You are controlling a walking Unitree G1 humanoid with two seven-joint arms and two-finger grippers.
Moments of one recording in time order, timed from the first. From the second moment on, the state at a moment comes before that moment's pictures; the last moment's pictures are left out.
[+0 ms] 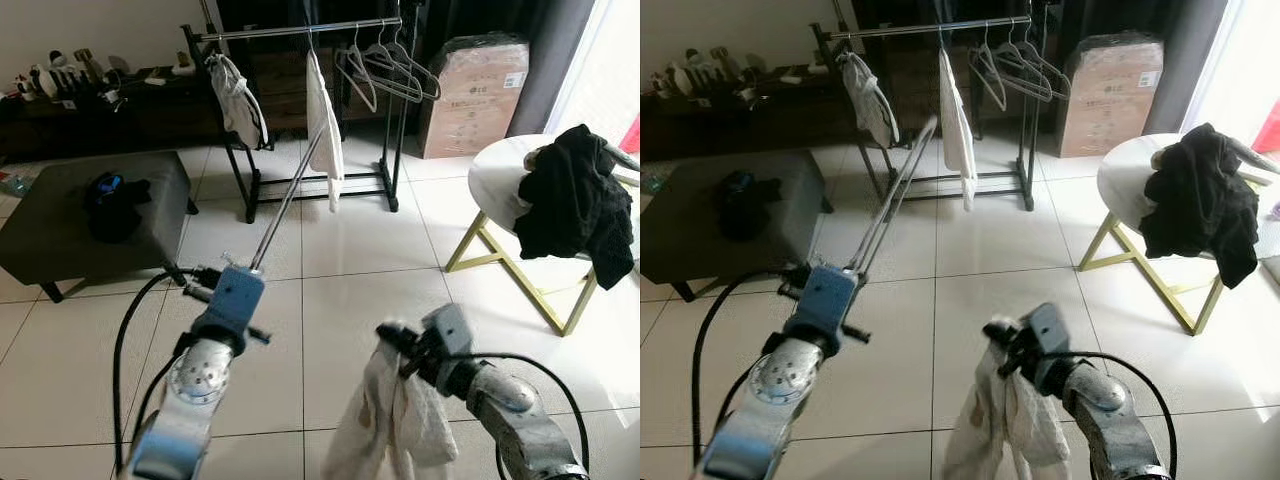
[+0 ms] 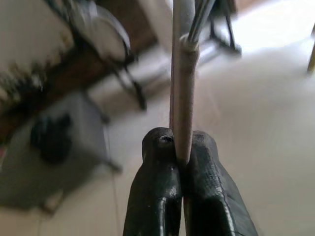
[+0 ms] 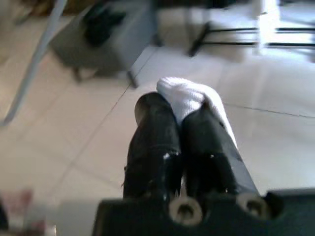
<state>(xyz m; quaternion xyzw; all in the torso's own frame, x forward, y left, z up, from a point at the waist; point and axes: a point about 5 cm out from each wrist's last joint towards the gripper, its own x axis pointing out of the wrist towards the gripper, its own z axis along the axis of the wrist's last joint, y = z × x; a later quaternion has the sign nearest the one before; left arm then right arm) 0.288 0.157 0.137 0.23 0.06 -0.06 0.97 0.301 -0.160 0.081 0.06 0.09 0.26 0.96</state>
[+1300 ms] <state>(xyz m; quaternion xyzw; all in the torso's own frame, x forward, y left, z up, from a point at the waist) 0.222 0.212 0.057 0.07 0.16 -0.01 0.99 0.298 -0.209 0.077 0.16 0.04 -0.05 0.99</state>
